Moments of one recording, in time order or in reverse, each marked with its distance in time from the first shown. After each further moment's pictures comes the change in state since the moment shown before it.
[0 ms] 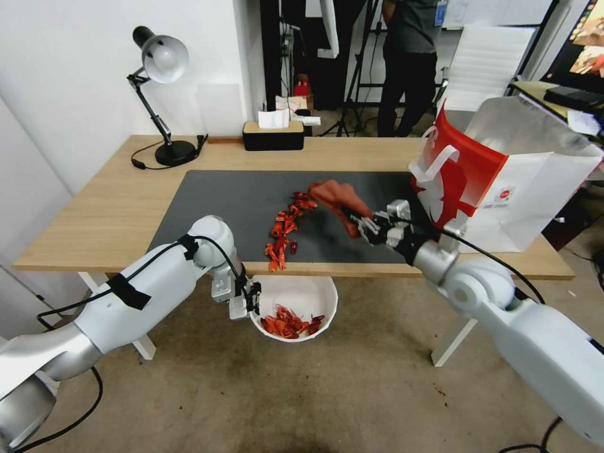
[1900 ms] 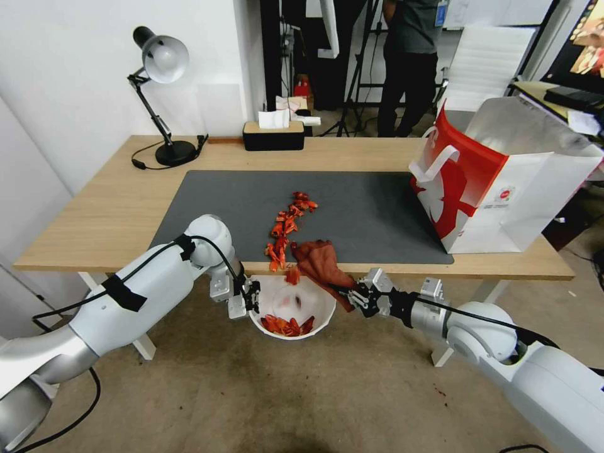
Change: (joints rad) left arm 0.000 -0.003 -0.005 -0.030 0.003 0.025 0.003; right arm -0.356 -0.140 0.071 0.228 -0.333 -0.074 -0.247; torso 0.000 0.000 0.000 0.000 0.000
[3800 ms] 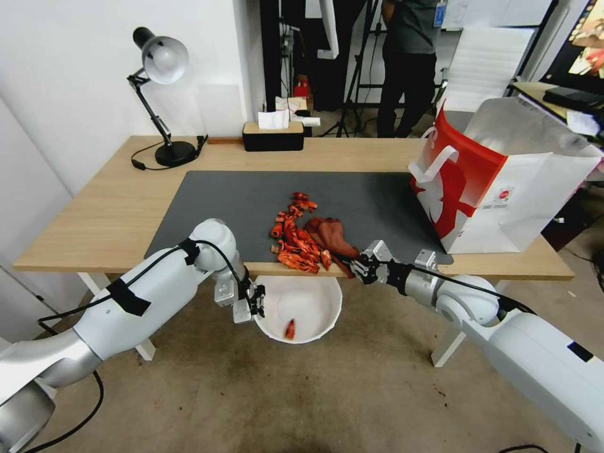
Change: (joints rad) left arm 0.016 -0.009 0.005 -0.012 0.004 0.004 -0.010; right arm 0.210 0.055 -0.114 -0.189 0.036 -0.003 0.037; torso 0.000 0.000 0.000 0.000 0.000
